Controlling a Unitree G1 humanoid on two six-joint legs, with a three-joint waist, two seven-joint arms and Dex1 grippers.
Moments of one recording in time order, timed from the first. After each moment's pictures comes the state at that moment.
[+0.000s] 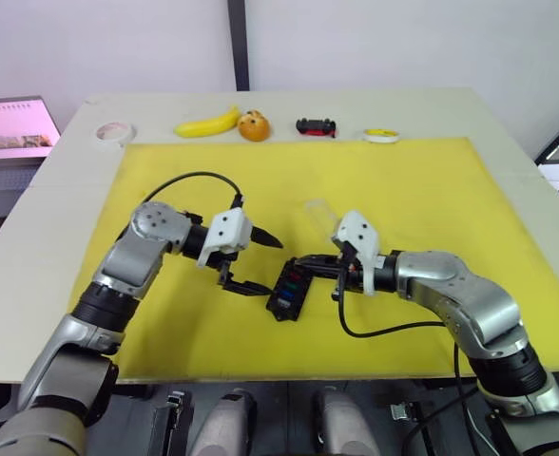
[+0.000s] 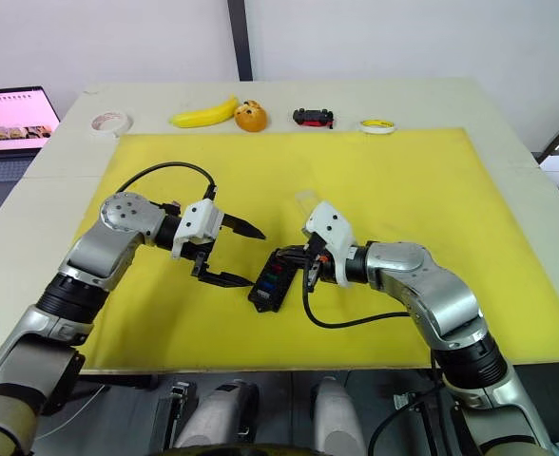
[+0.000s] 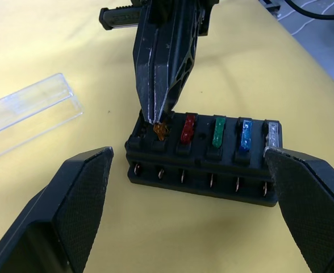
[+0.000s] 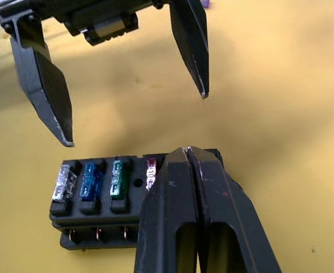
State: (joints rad) left arm -0.68 0.58 -0.29 0.15 -0.25 0.12 -1.43; right arm -0.42 -0.59 0.19 -0.41 0.45 0.84 0.75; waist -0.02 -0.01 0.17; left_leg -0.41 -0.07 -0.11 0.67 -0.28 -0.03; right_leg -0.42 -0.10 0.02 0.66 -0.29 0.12
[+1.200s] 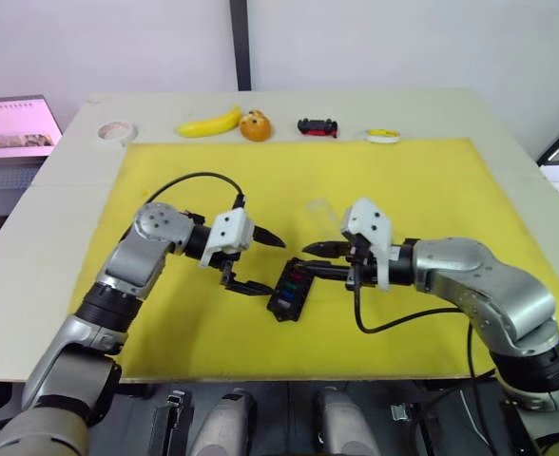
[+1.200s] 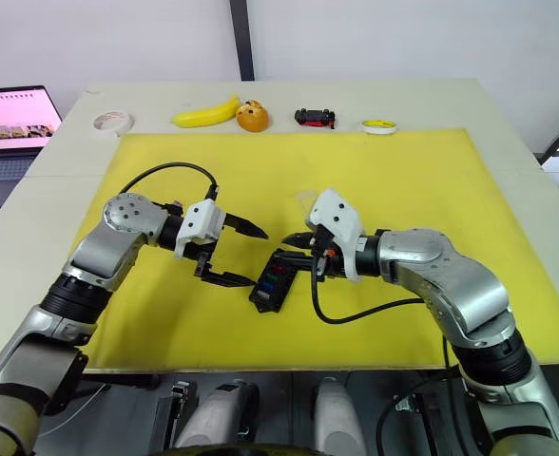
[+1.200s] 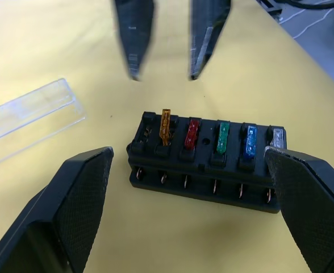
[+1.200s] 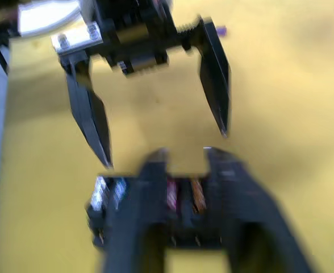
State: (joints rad) left arm -0.68 0.57 -0.29 0.16 -0.25 0.10 -1.42; right arm -0.46 -0.68 0.13 -0.53 0.53 0.91 0.78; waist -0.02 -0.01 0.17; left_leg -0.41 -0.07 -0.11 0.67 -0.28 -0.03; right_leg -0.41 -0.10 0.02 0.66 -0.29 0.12
